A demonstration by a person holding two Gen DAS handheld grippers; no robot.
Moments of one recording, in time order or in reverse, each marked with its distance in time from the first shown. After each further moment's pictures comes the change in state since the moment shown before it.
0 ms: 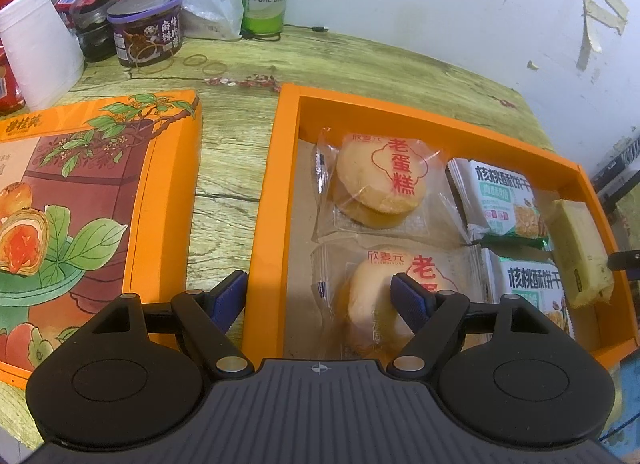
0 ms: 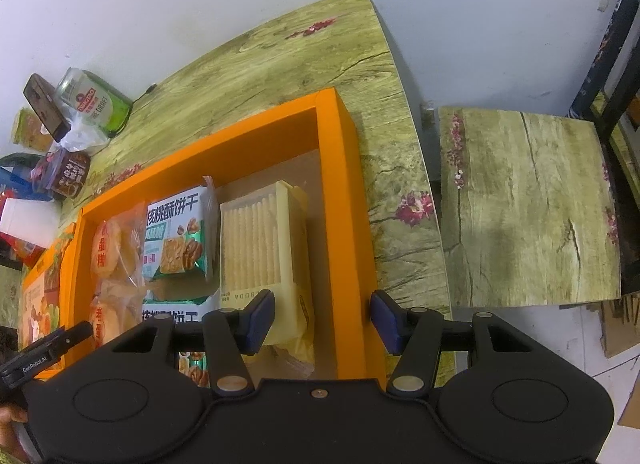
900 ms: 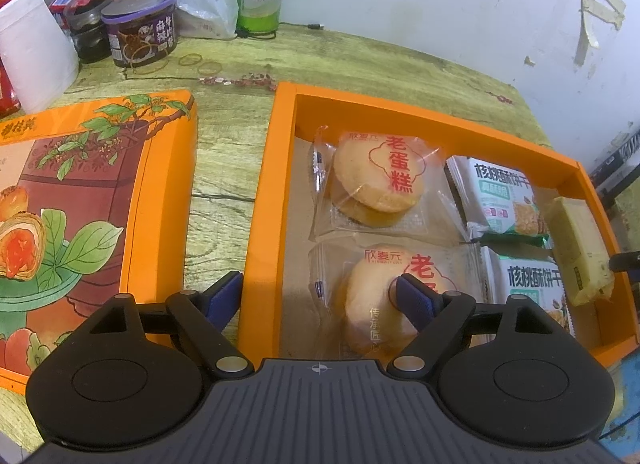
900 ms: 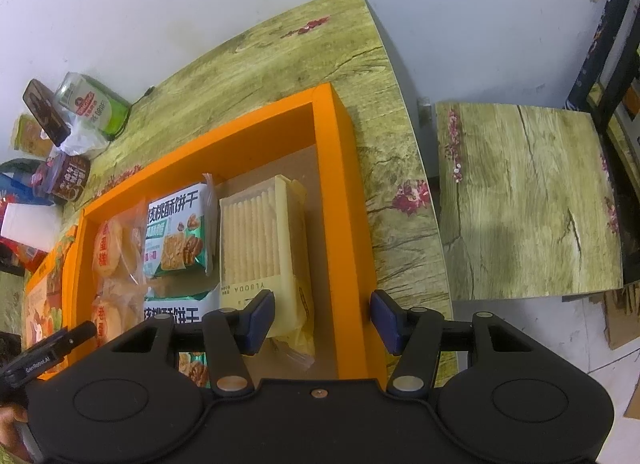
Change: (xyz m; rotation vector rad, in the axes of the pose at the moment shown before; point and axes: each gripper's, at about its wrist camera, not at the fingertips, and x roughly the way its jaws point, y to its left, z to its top) left arm 0.002 -0.004 0.001 0.005 0.009 0.001; right arm -0.002 -0.005 -0.006 0.036 -0.003 0.014
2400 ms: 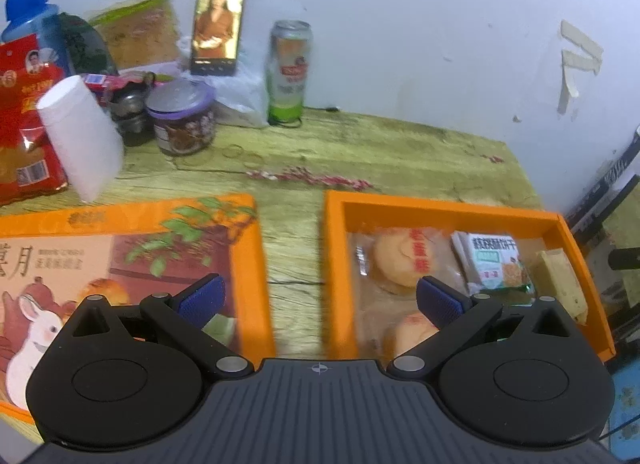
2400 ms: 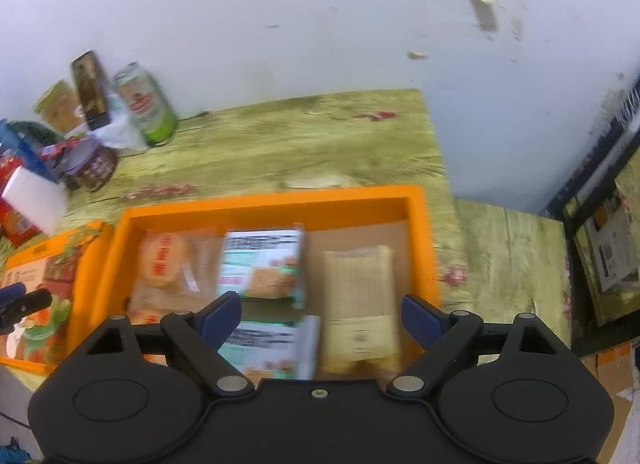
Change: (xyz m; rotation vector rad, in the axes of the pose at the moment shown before) left arm -0.095 0.050 0.050 0.058 -0.130 -0.007; right arm -0.065 0.152 -0.019 -0.254 -0.178 -0.167
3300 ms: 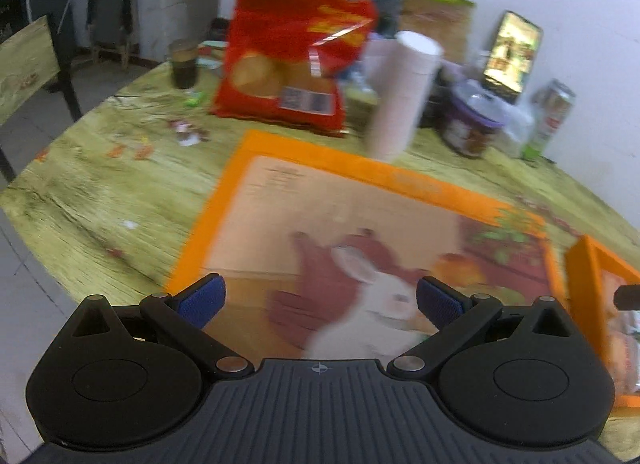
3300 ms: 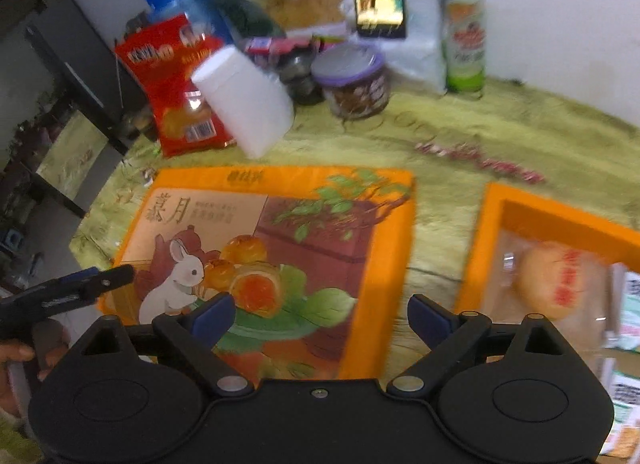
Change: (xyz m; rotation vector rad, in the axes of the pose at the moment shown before) left arm -0.049 0.291 -0.079 -0.333 -0.010 0.241; right arm 0.082 0.328 -0.031 -0.280 0.153 0.309
